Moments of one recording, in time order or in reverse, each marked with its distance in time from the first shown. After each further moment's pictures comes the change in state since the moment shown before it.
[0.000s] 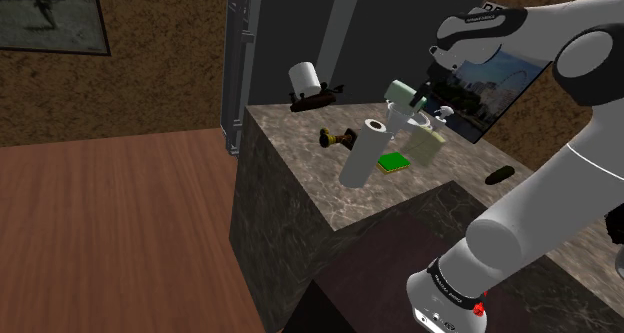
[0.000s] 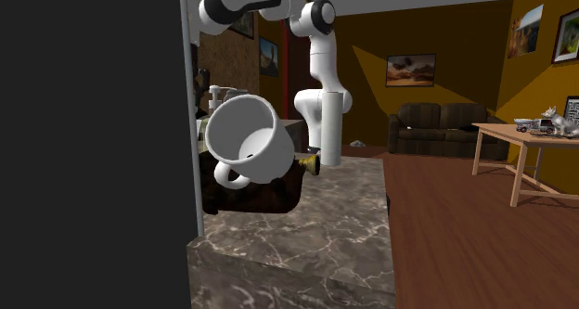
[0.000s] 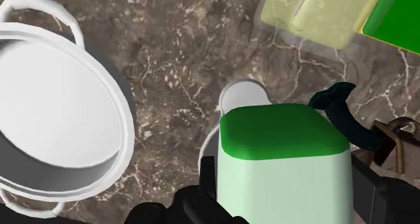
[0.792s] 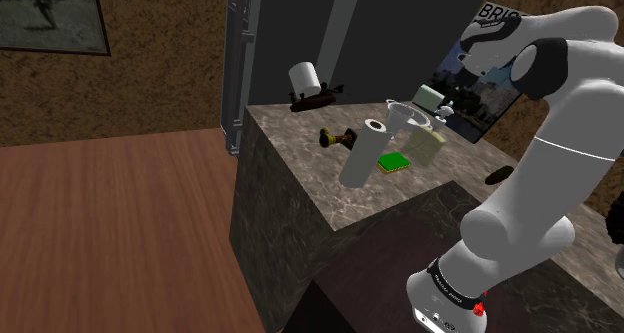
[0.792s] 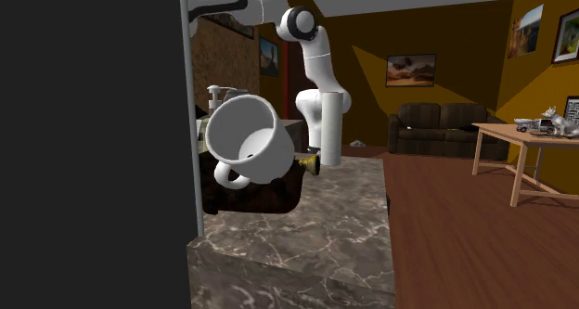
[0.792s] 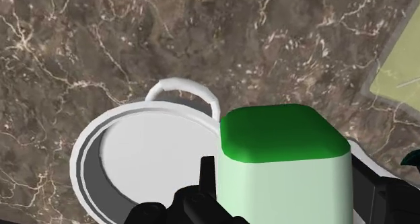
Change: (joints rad) arm -0.196 0.259 -0.108 0.303 0.159 -0.123 -0.318
